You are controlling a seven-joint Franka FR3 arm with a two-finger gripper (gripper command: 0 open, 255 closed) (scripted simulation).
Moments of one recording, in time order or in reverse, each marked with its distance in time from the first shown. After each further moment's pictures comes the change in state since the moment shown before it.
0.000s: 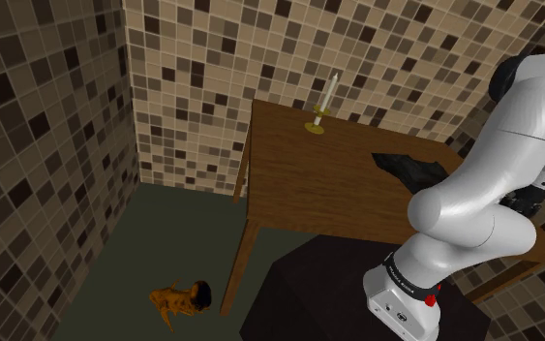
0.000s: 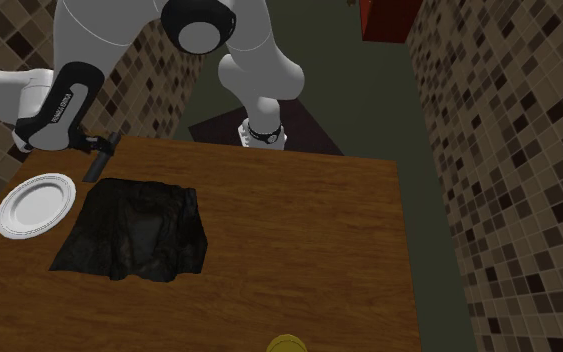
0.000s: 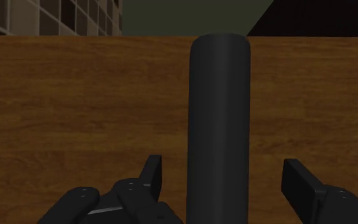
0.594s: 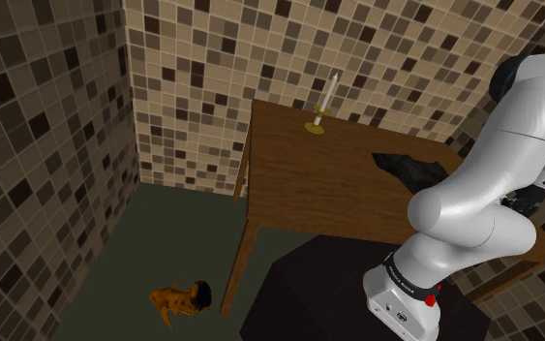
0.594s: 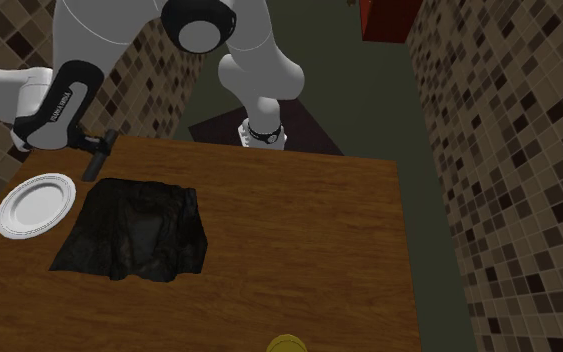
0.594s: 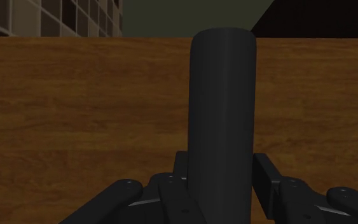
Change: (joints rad) arm 0.002 -0.004 -0.003 0.005 -0.005 -0.008 0.002
